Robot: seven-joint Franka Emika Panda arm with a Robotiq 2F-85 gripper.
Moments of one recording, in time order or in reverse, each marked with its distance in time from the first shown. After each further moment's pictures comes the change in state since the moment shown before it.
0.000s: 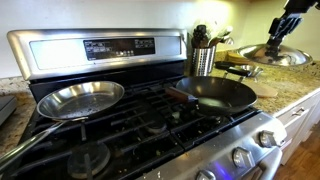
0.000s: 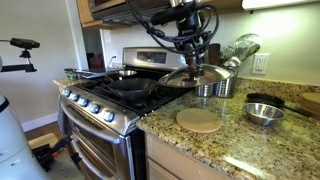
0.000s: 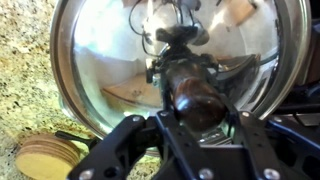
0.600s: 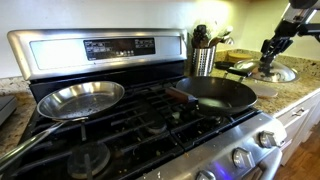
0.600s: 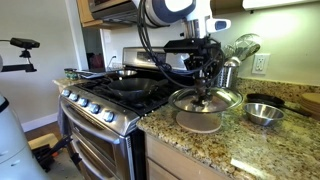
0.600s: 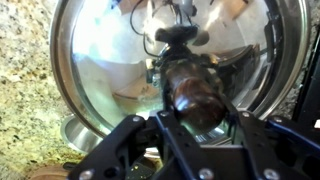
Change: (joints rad) arm -0.011 0.204 -0.033 0.000 0.109 0.188 -0.008
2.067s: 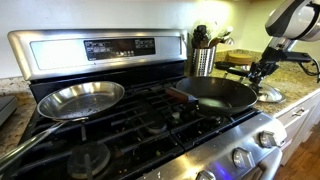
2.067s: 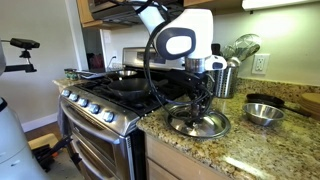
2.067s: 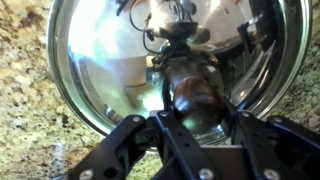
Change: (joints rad) arm -0.074 0.231 0.107 0.032 0.273 0.094 -0.117
